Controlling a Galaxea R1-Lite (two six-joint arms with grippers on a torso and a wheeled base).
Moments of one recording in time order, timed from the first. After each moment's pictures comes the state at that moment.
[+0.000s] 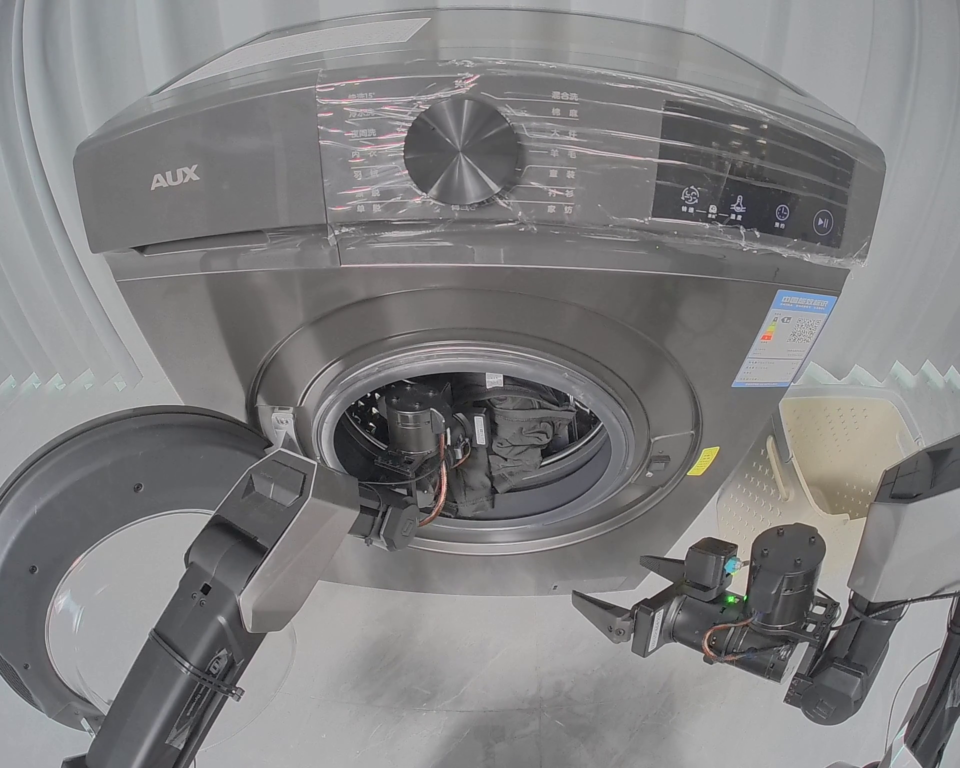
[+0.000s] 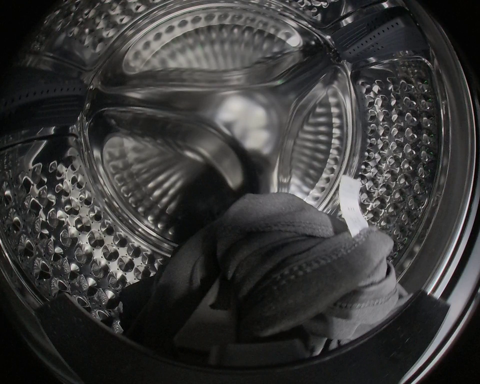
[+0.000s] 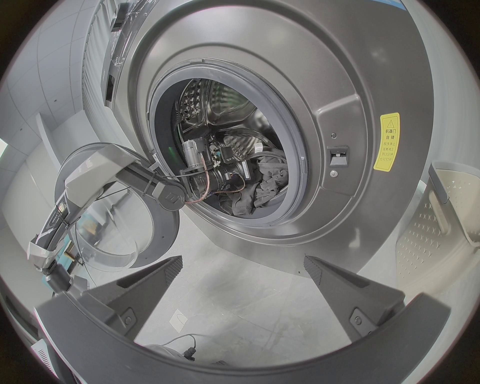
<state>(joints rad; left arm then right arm) -0.46 2.82 -1.99 -0.85 0.16 -0.09 0.64 2.08 -0.23 -1.54 0.00 0.21</state>
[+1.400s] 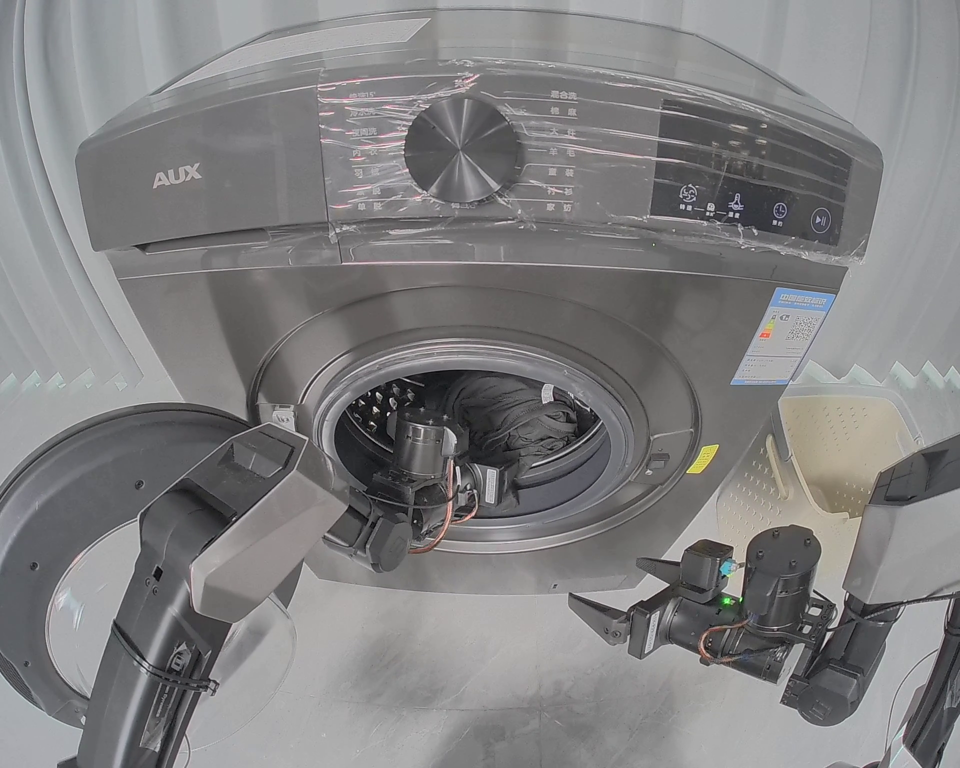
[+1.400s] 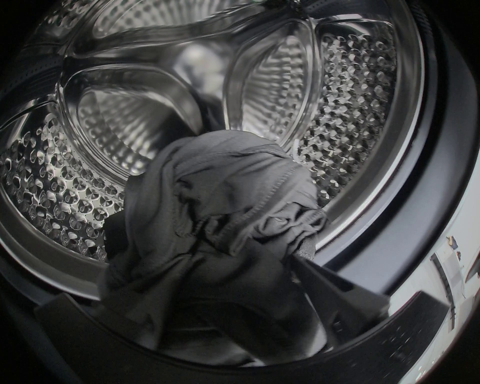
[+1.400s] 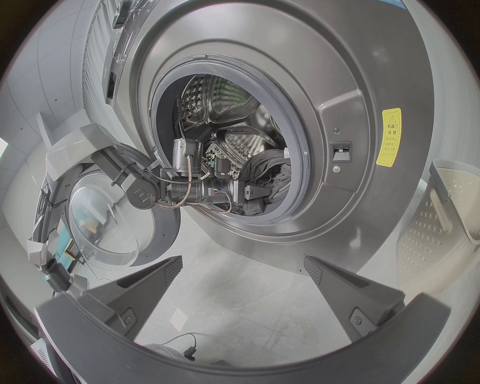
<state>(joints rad) -0.51 2.61 -1.57 -0.71 0.01 -0.11 0.64 2.09 -0.24 -1.54 0.00 0.21</state>
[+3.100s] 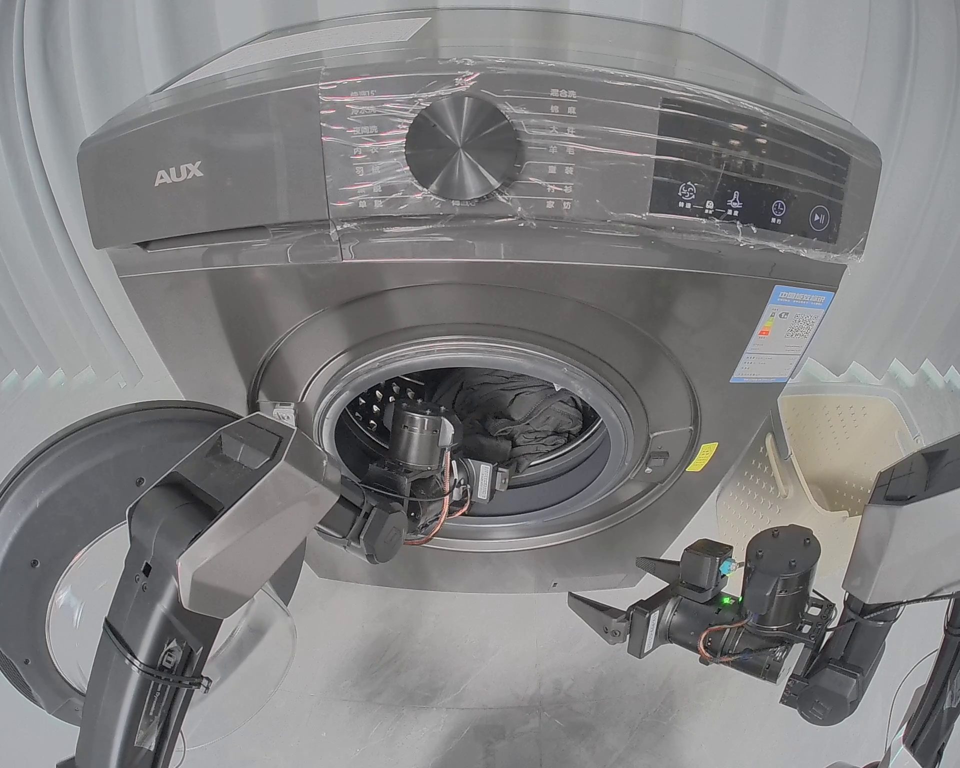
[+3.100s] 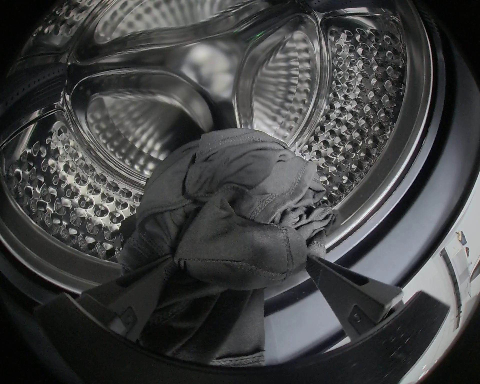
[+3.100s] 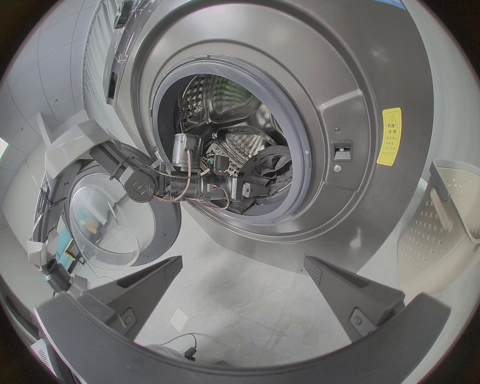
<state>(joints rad) -0.50 2.58 -1.58 -0.64 0.07 -0.07 0.64 2.09 -0.24 -1.54 0.00 0.21</state>
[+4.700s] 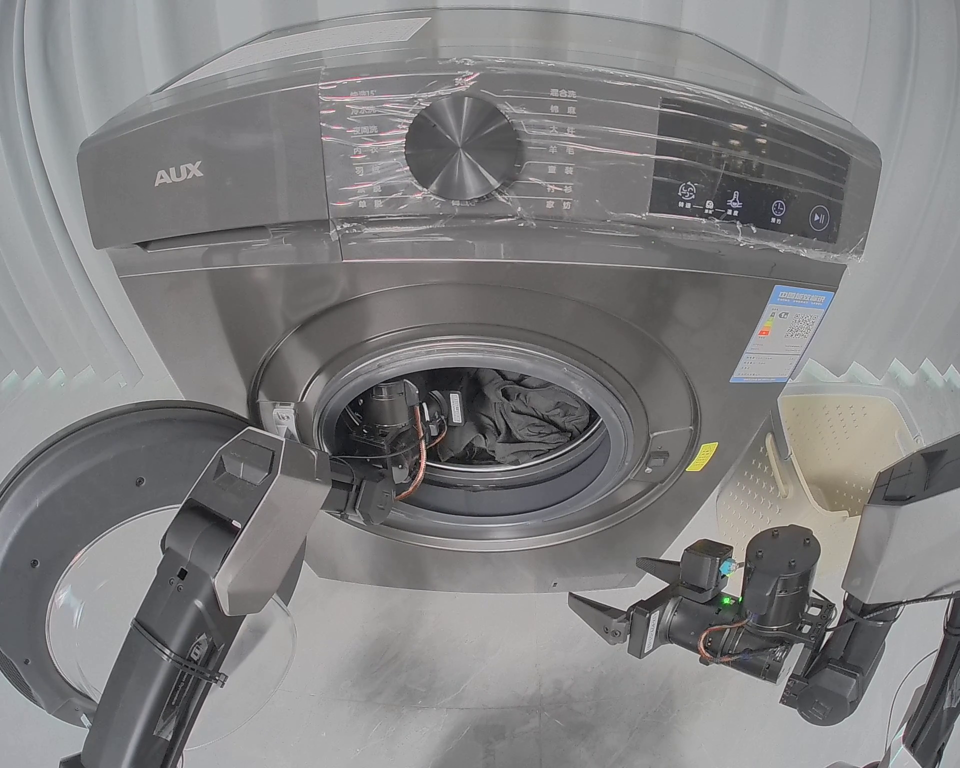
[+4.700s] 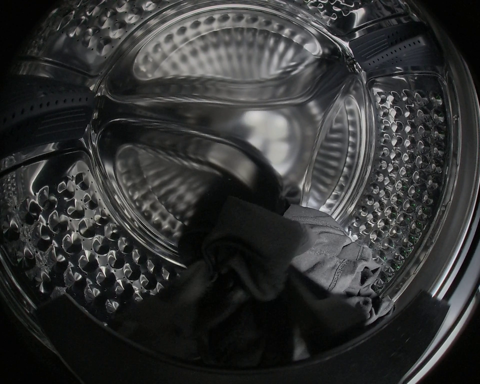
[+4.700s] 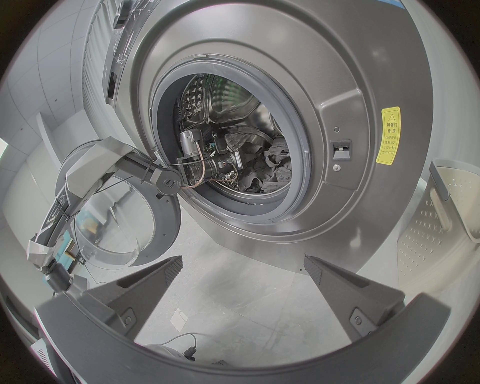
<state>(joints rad) -0.40 2.77 -2.00 -0.78 0.14 -0.08 0.64 2.09 -0.24 -1.54 0.00 0.21</state>
